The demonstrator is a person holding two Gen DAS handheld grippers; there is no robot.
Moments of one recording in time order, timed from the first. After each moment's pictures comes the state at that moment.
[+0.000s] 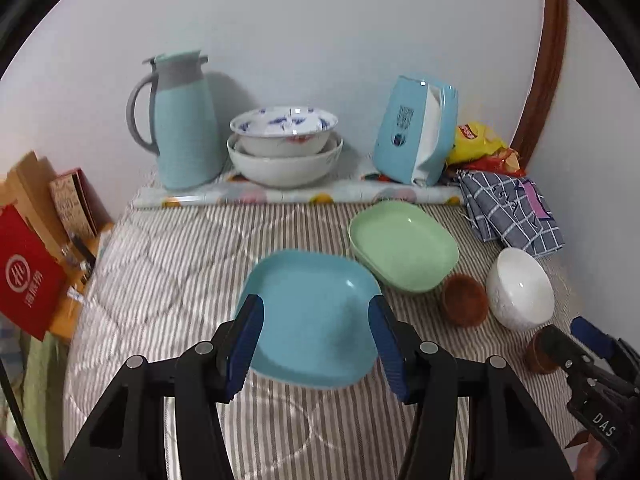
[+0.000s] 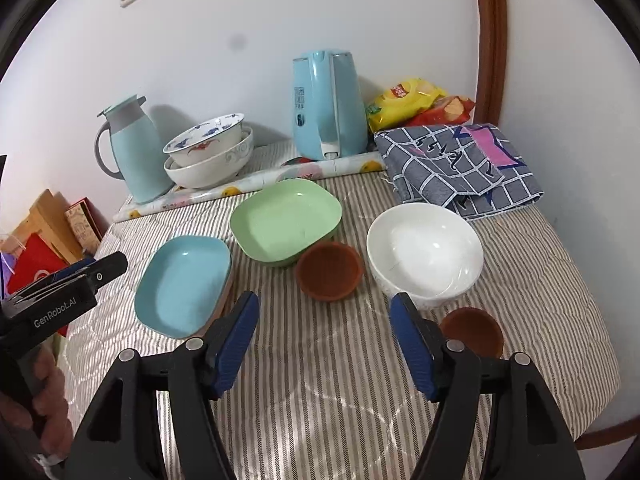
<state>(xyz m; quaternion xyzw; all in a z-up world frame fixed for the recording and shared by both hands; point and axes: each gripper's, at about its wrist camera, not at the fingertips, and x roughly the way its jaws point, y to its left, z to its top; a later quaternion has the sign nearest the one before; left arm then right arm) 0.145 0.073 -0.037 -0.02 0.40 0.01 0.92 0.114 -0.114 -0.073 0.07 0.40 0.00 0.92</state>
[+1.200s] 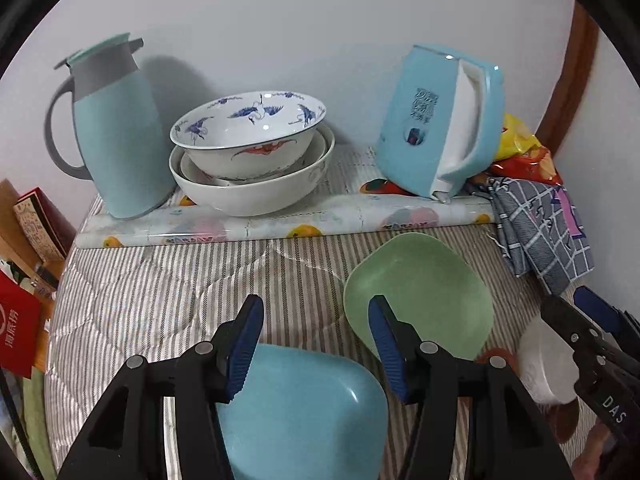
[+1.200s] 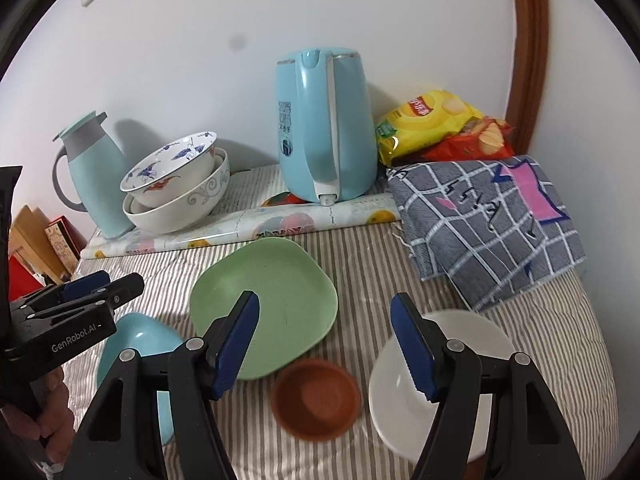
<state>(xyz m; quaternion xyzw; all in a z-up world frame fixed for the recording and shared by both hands) 0.282 0.057 -0.077 -0.02 0.45 -0.01 0.89 0.253 -0.122 -0.088 0.05 0.40 0.01 0.91</state>
